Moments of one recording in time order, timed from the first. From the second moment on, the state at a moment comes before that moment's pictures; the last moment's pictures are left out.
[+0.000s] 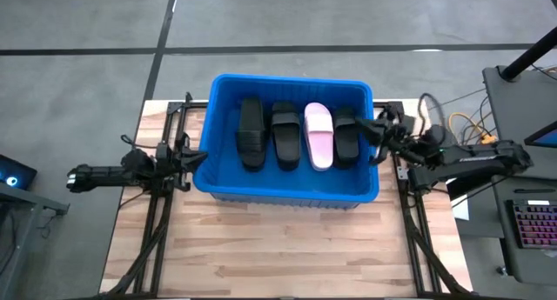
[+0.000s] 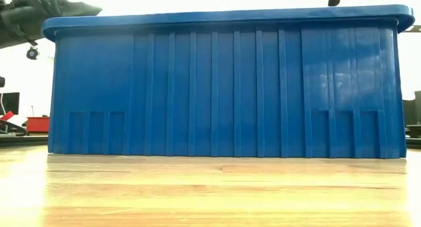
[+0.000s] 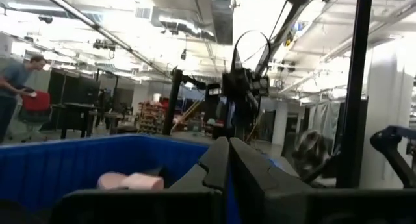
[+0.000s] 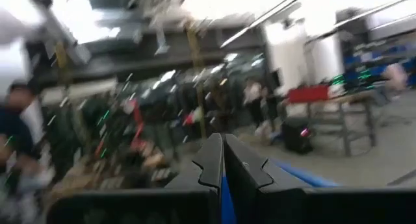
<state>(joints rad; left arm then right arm) 0.00 0.03 0.01 0.38 -0.16 -0.10 0.05 0.66 0.57 0.47 0.45 0.05</state>
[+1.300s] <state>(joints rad) 0.00 0.04 0.01 0.39 -0.16 0.01 0.24 0.01 0.01 0.55 0.25 -0.13</state>
